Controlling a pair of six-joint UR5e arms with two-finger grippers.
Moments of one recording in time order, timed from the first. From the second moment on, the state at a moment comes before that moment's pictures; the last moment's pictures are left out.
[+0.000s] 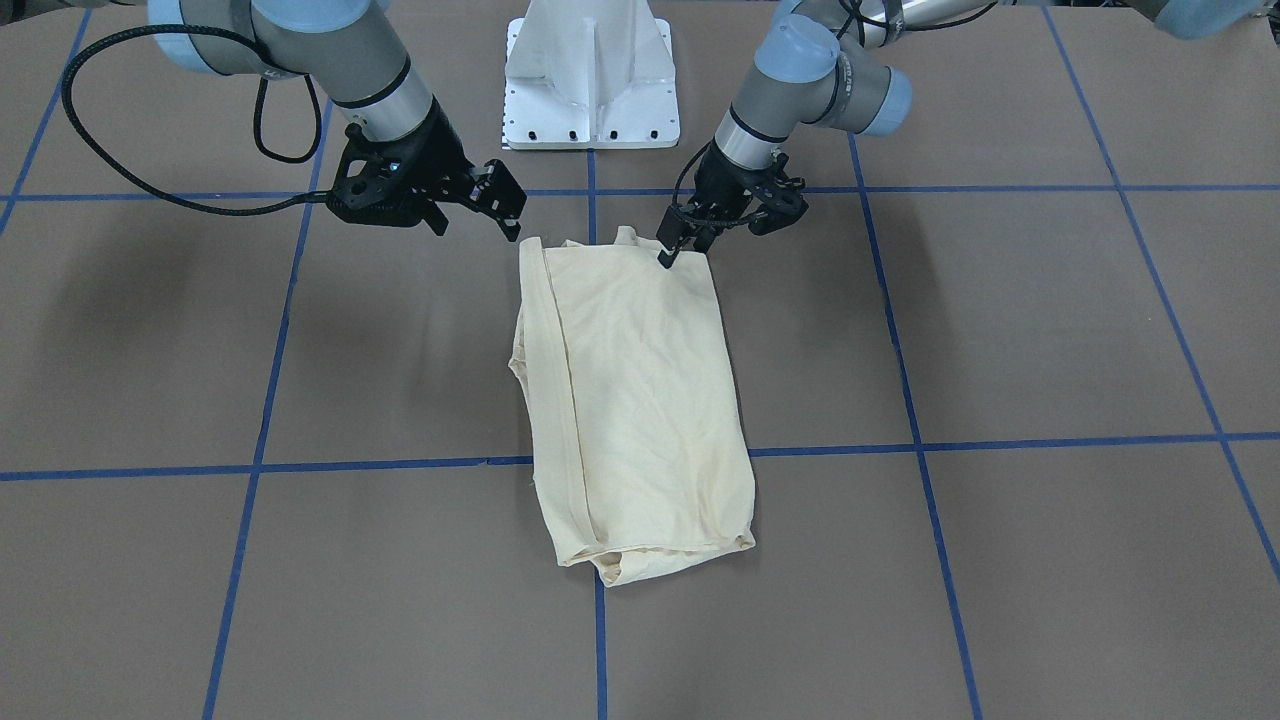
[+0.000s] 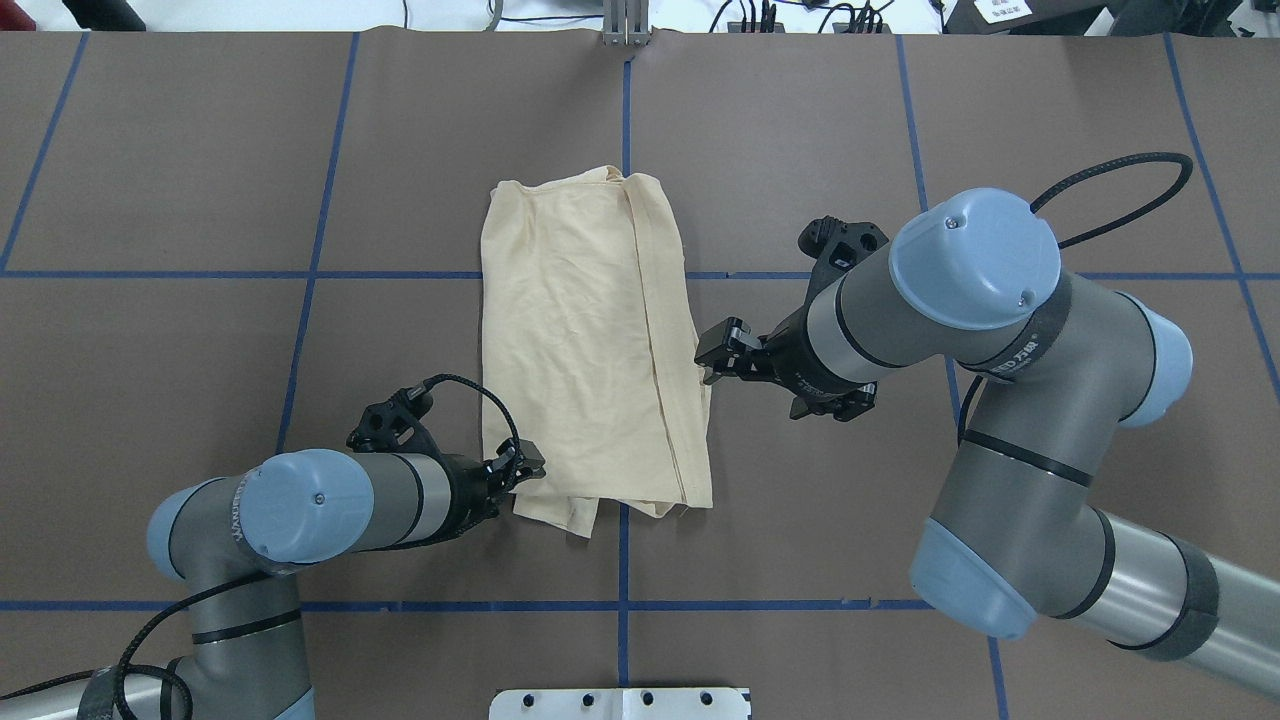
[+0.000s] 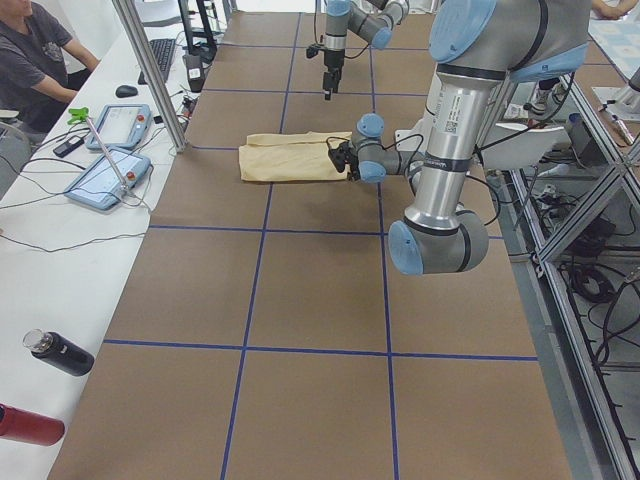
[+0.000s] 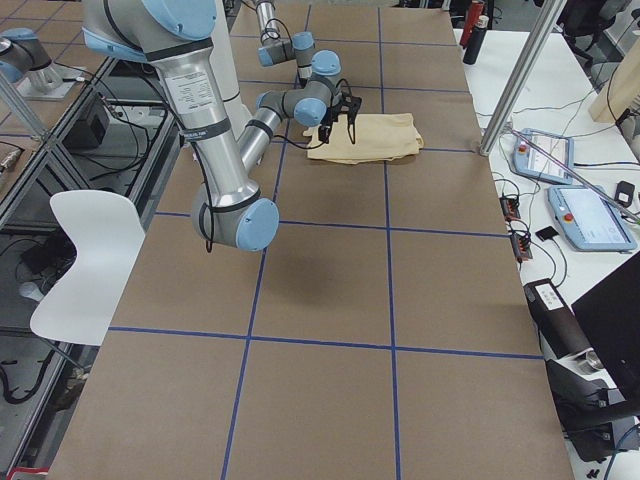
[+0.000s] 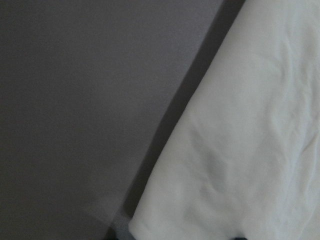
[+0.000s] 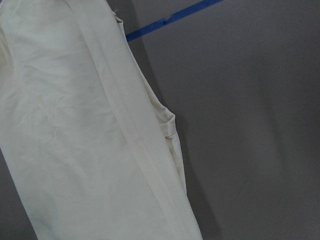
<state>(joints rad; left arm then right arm) -0.30 -1.91 -1.76 -2.19 -1.62 -2.02 0.57 -1.13 1.98 -1.44 1.99 1.57</state>
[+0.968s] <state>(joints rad) -0.30 -1.92 -1.78 -2.18 -1.63 -2.02 0.57 -1.13 1.98 -1.44 1.99 1.57</state>
